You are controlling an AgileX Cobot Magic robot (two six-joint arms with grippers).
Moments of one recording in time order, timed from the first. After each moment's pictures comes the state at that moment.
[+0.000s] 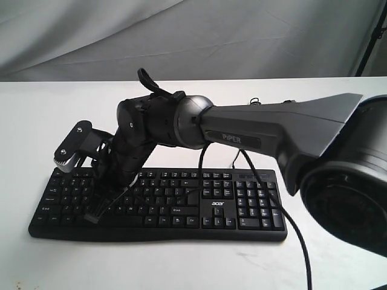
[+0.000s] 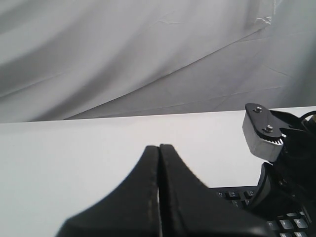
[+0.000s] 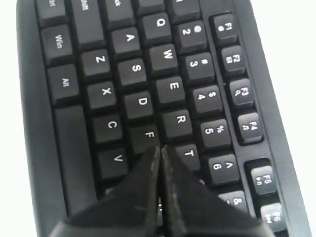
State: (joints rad) left arm 0.04 0.00 0.00 0.03 0.16 -0.02; right arm 1.00 2.35 -1.82 0.30 0.71 -0.65
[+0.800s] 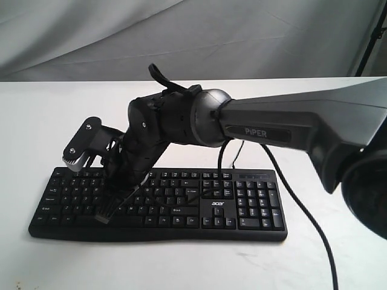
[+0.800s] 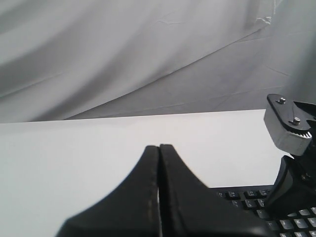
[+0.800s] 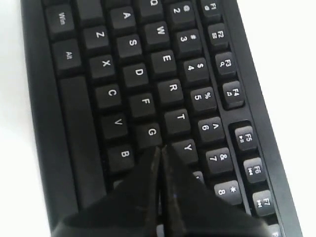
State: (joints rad) left arm 0.04 0.00 0.00 0.03 0.16 -0.02; right arm 0.99 2.24 -1.68 0.26 0.64 -0.64
